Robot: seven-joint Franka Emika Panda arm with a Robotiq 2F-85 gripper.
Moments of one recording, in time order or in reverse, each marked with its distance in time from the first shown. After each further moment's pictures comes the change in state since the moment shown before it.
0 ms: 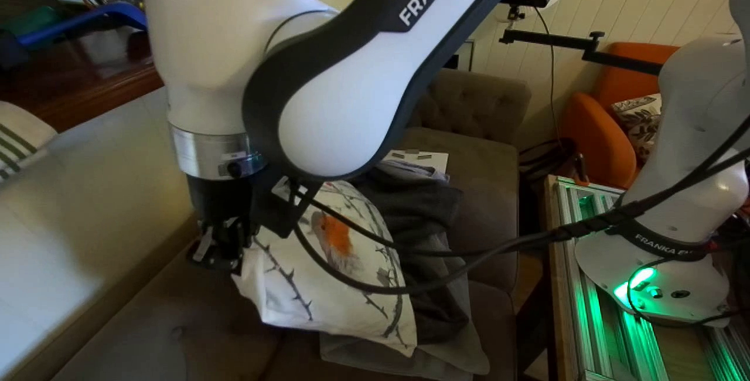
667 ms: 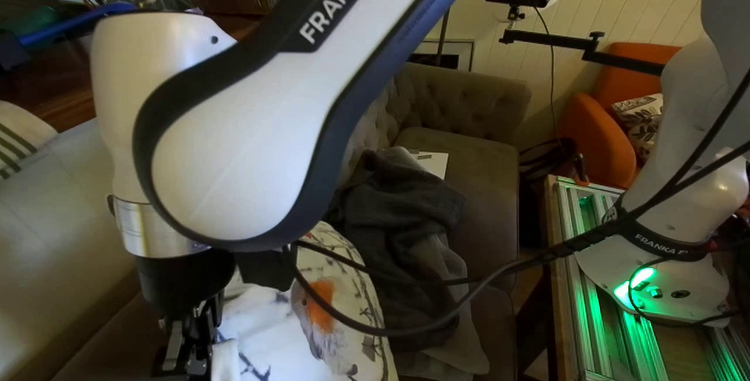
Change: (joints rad) arm -0.044 0.170 0.169 0.139 0.266 -0.034 -0.516
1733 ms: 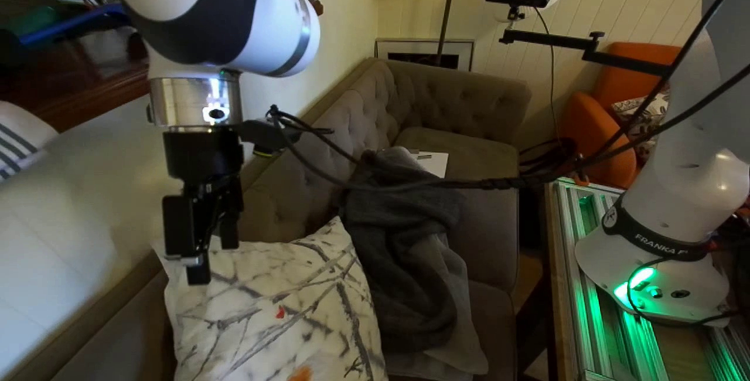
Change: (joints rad) arm -0.139 -0.043 -0.081 0.108 0.213 -0.326 -0.190
